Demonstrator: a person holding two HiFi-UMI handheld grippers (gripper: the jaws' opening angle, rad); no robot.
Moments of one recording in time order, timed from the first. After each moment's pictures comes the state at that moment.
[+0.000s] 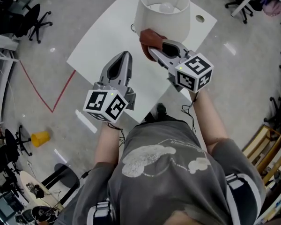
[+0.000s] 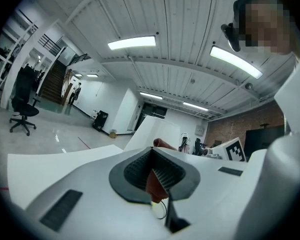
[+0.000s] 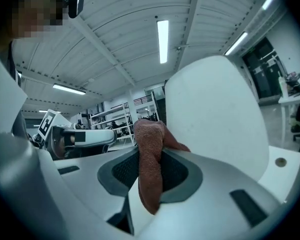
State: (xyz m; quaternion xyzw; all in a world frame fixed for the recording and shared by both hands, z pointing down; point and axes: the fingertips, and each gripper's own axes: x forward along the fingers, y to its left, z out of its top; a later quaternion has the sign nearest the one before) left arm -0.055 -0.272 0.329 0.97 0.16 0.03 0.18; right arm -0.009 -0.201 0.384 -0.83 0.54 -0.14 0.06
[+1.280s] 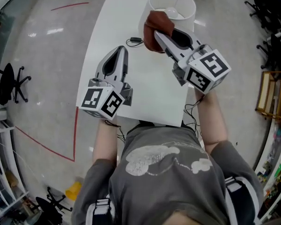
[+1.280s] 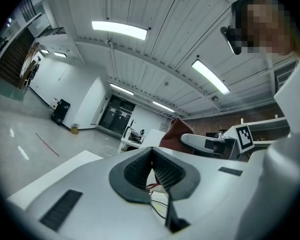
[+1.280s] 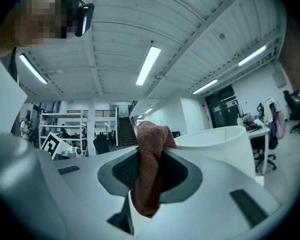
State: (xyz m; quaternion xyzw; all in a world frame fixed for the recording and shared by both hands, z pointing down) left arm 0.047 -0.372 0.302 0.91 0.37 0.03 0.18; right arm 0.047 -0.258 0.283 -0.95 0.30 -0.02 0.07
